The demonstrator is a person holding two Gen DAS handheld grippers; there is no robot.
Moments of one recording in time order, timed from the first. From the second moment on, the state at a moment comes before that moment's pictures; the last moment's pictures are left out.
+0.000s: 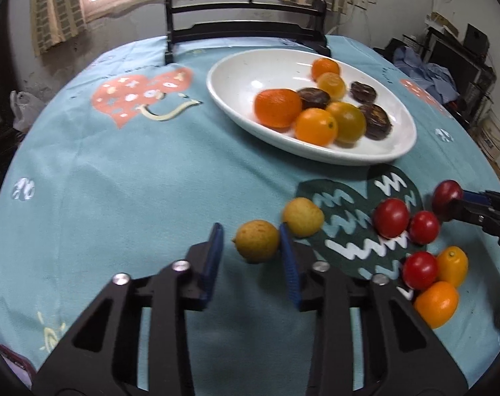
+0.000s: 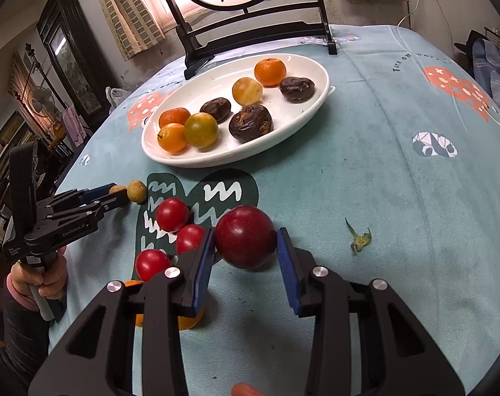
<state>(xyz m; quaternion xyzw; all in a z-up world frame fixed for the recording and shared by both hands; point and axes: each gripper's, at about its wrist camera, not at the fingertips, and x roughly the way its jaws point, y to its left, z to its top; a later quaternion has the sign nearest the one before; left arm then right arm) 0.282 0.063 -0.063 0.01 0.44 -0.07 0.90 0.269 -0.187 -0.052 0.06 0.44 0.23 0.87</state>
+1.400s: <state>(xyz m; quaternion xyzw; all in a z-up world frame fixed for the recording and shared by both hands) 0.362 0.018 0.009 -0.01 0.35 0.00 0.94 0.354 -0.175 -0.006 0.11 0.34 0.21 0.91</state>
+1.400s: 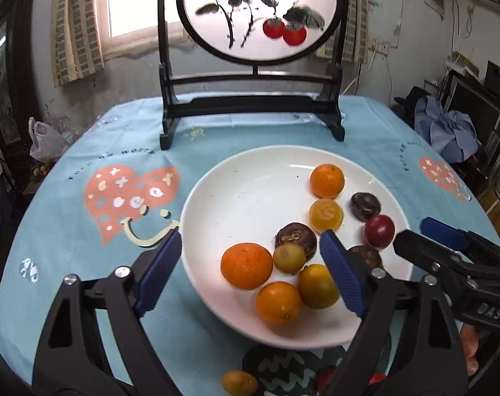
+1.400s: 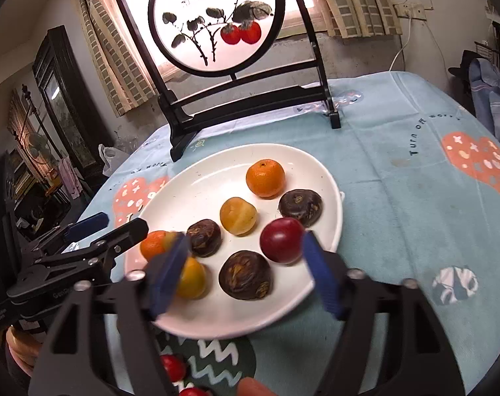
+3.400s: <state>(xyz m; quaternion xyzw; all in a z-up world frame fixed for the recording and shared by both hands) 0.203 0.014 -0.030 -0.01 0.38 -0.14 0.91 0.239 -0.200 -0.055 0.15 0.45 0.30 0.83</state>
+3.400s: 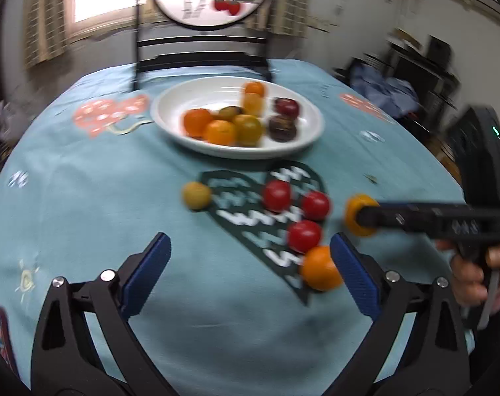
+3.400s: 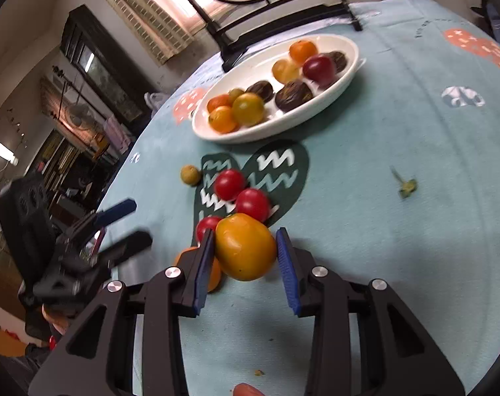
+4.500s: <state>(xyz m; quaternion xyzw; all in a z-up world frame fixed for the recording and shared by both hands) 0.207 -0.036 -0.060 0.02 0.45 -0.21 0.87 0.229 -0.194 -0.051 0.11 0.43 0.29 0.85</state>
